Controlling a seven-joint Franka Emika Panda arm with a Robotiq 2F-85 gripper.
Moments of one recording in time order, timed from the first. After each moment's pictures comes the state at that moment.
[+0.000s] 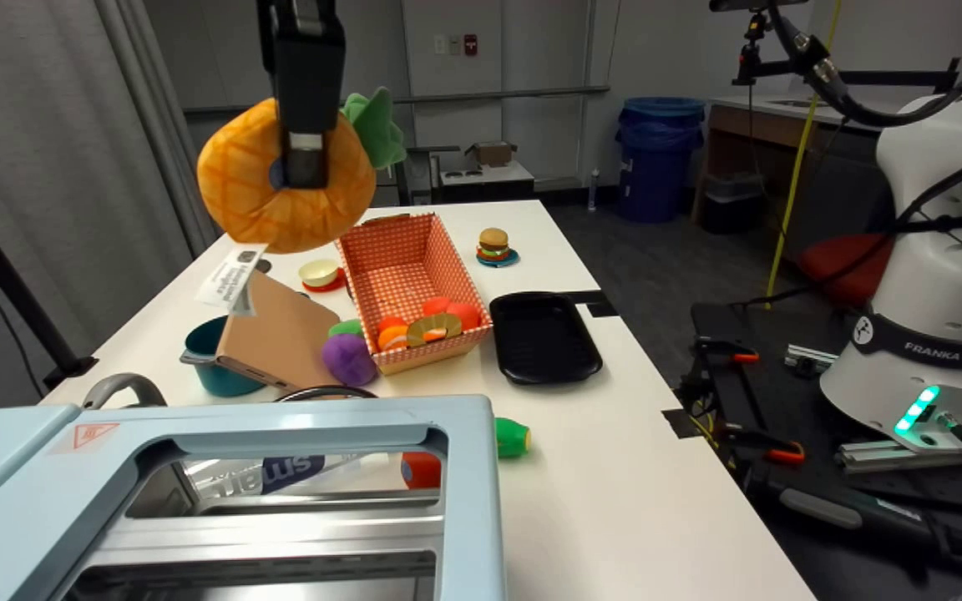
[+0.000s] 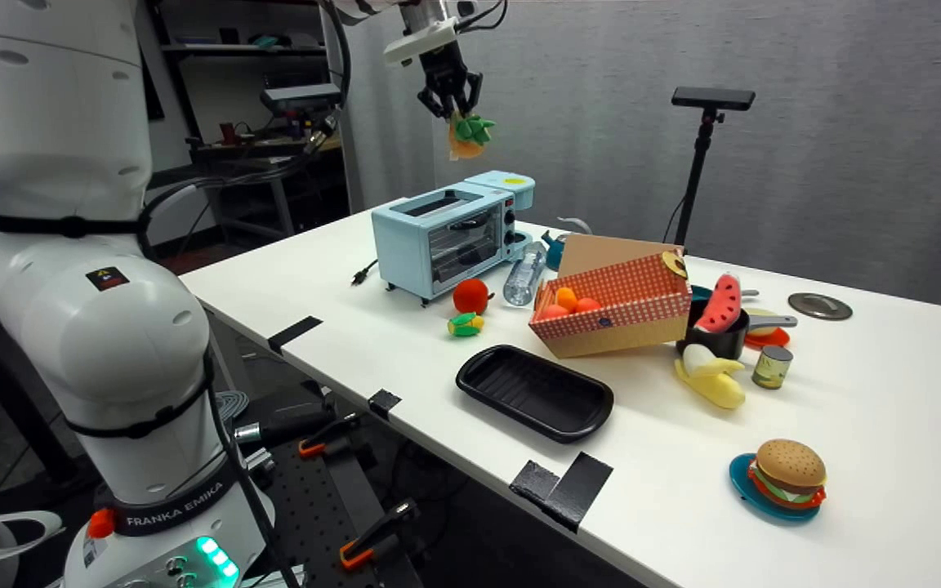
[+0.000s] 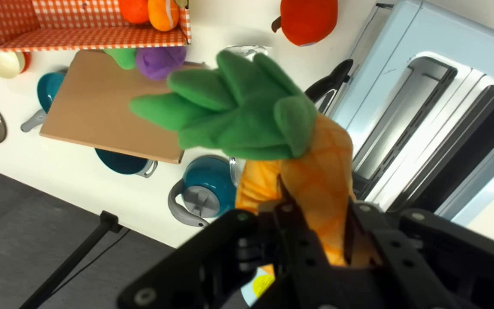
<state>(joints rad) 0.37 0.23 0.26 -1.50 -0.33 1.88 0.03</state>
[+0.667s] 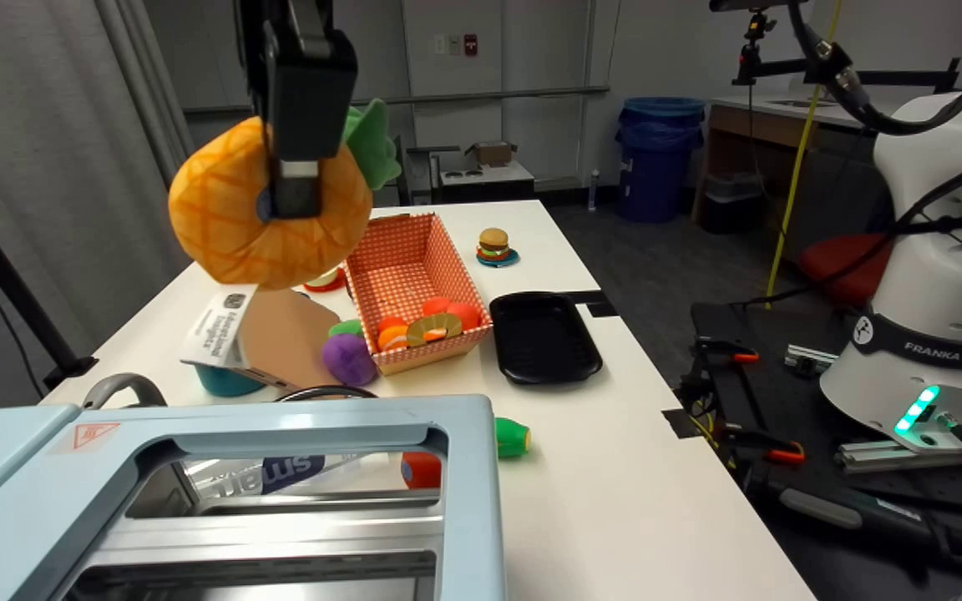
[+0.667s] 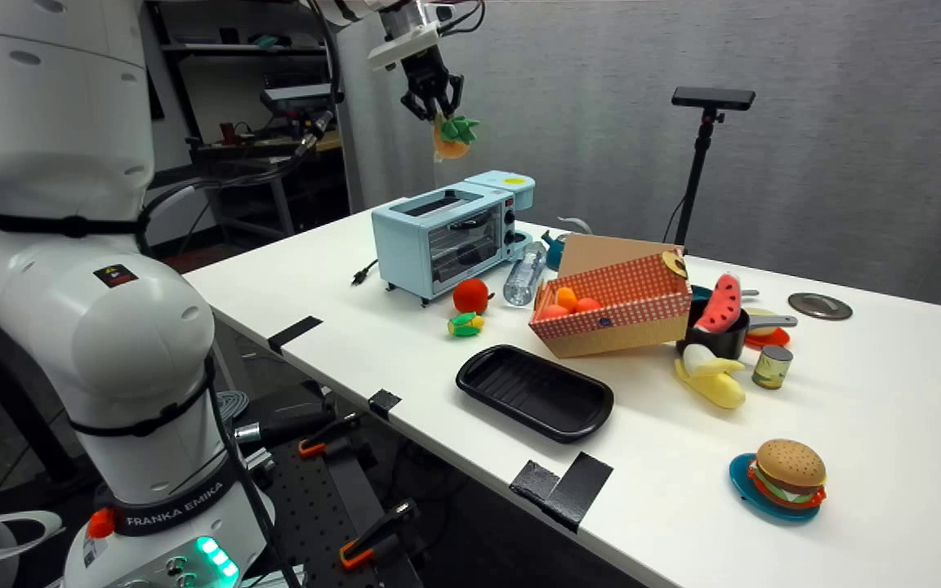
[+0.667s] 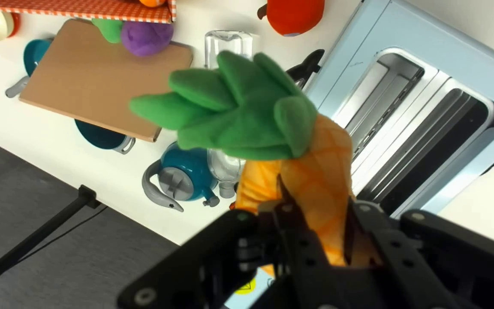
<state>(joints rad) 0.42 0.25 0.28 -1.49 -0.38 1.88 0.03</state>
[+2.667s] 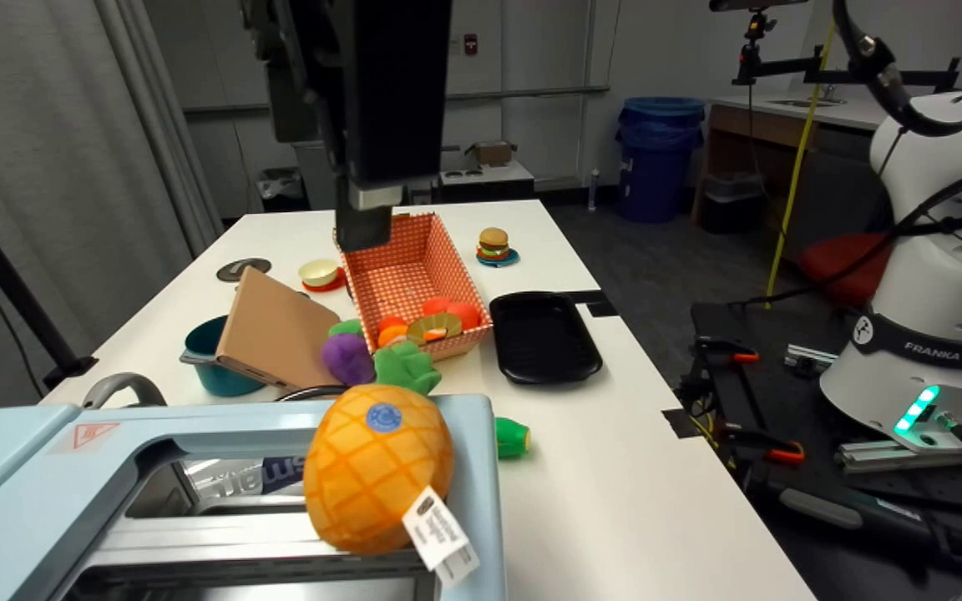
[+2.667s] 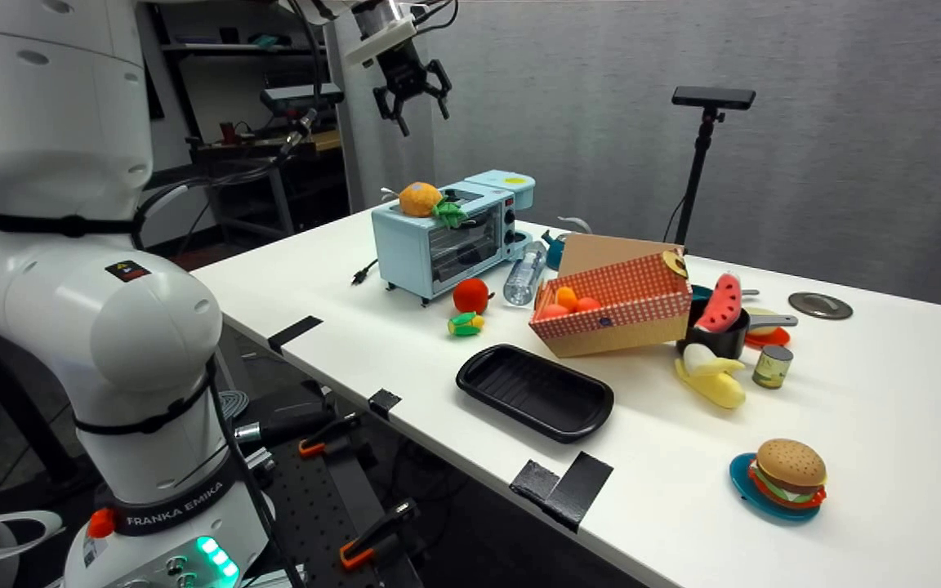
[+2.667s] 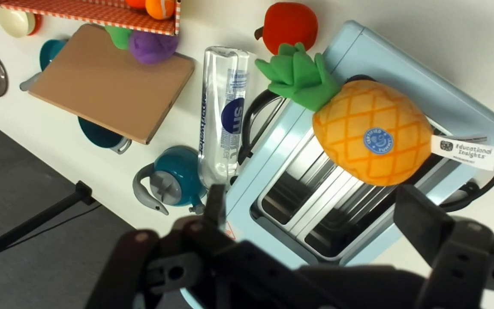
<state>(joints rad) 0.51 0.25 0.28 -1.47 -0.45 1.78 0.03</state>
